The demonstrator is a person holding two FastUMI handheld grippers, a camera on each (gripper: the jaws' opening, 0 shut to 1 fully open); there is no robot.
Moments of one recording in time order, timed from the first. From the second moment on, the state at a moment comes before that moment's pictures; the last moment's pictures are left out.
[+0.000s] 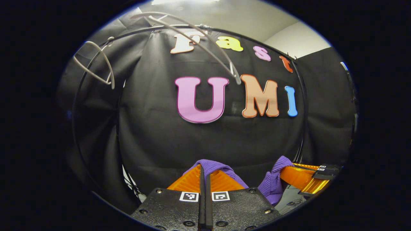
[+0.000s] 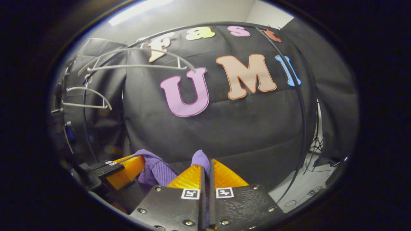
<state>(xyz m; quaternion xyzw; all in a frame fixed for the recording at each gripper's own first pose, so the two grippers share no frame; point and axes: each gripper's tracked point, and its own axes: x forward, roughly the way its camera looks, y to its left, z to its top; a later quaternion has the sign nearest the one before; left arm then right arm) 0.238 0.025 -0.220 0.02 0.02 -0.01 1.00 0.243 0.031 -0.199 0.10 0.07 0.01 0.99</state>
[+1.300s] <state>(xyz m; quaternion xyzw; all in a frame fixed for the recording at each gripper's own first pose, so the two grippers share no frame) 0.206 0.054 -0.544 0.05 0.34 -0.03 0.94 0.194 0.001 -0.475 0.10 0.31 -0.05 0.94</state>
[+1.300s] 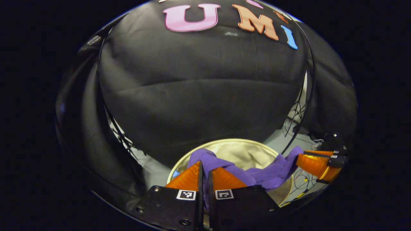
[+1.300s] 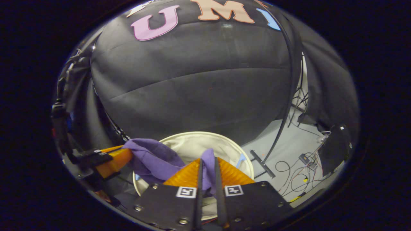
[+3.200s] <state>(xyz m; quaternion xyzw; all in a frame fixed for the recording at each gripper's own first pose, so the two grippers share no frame) 0.219 0.098 -0.144 0.03 0.10 0.03 0.99 0.237 0.031 -0.093 0.05 0.06 0.00 1.00</state>
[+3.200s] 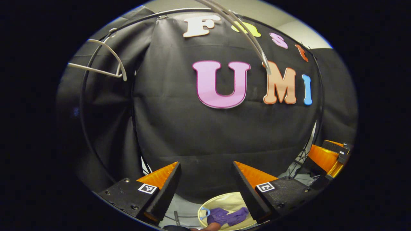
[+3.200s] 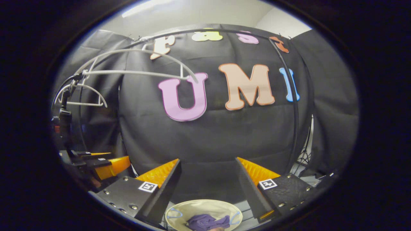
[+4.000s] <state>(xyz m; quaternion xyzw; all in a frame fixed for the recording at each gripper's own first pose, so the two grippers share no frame) 0.146 0.066 0.016 0.01 0.00 -0.02 1.00 0.158 0.036 0.061 0.04 -0.01 0.05 1.00</state>
